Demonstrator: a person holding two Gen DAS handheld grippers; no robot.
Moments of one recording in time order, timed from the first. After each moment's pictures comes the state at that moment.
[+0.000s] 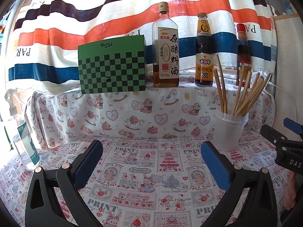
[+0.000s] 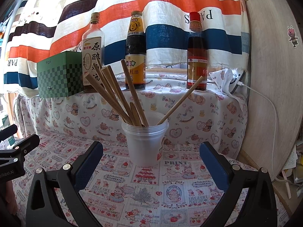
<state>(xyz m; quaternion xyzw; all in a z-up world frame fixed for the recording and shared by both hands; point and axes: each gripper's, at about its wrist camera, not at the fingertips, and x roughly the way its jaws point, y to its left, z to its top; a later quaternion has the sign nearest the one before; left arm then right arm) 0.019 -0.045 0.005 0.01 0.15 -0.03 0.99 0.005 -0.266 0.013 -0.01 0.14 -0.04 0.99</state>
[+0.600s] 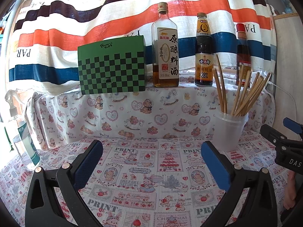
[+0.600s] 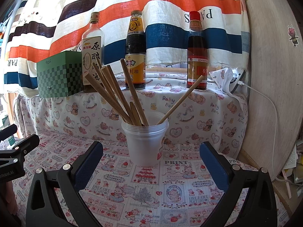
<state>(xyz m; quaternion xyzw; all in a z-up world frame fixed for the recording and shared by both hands) 0.018 -0.045 0.005 0.01 0.15 -0.03 0.99 0.006 -0.266 0.013 -0.01 0.14 -0.04 0.99</state>
